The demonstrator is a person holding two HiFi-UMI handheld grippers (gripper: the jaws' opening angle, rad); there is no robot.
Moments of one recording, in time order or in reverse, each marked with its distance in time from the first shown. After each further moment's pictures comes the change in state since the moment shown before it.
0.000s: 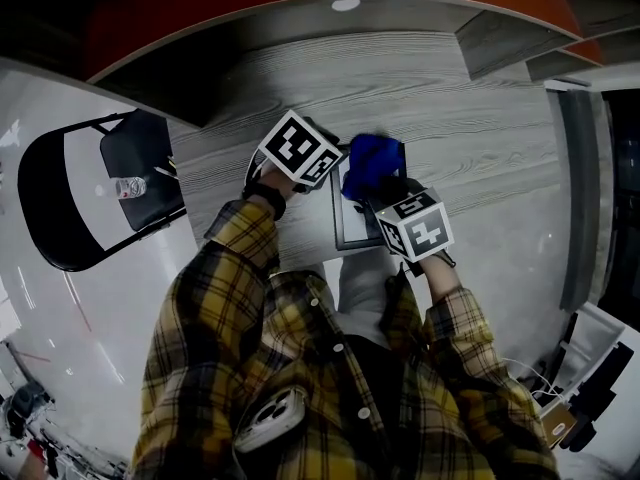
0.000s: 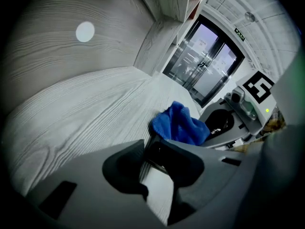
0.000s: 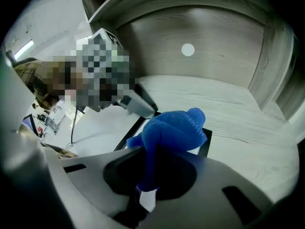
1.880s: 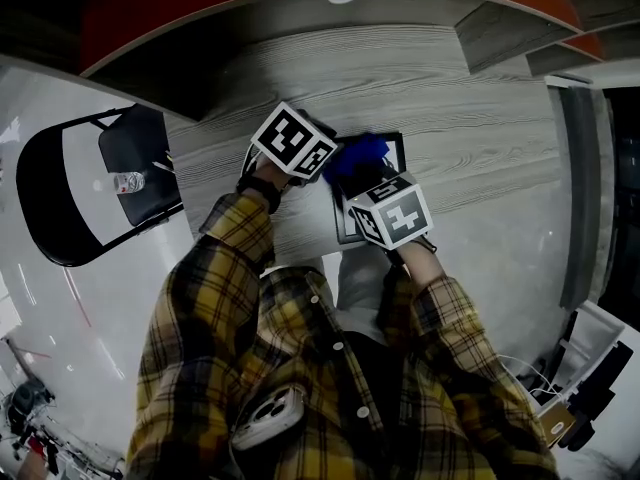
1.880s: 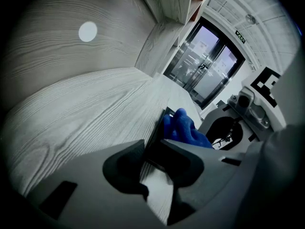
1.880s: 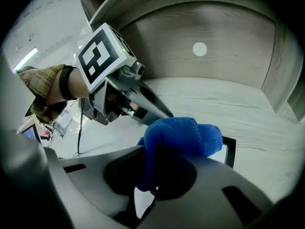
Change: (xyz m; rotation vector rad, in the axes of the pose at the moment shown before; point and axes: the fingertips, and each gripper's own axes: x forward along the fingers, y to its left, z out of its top) left arm 0.000 0.001 0.001 -0.018 -0.018 -0.004; right arm 0.017 0.031 0.028 0.006 -0.018 0.076
